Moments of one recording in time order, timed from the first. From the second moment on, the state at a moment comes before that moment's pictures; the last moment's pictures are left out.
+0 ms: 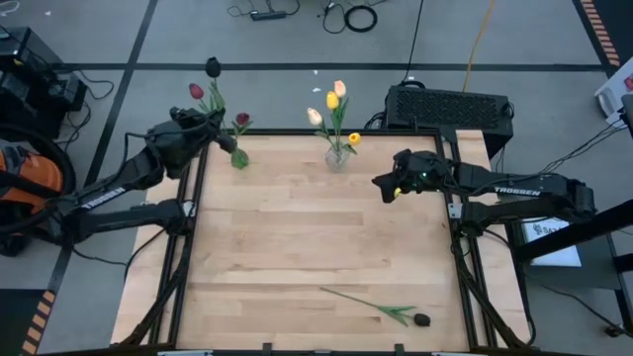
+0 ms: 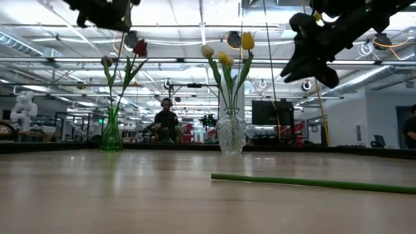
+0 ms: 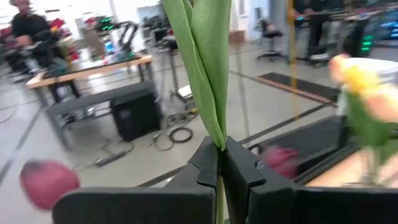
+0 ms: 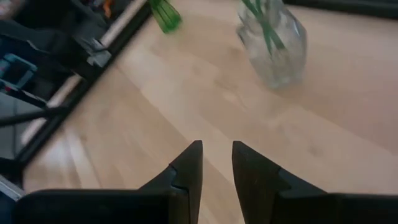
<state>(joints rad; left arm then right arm) 0.50 0.71 0.80 -0.17 -0.55 0.06 -0.26 0.95 0.65 -0.29 0.06 0.72</state>
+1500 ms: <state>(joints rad) 0.91 0.64 0.38 0.21 -0.14 -0.10 -0.26 0.95 0.65 -0.21 0.13 0.77</state>
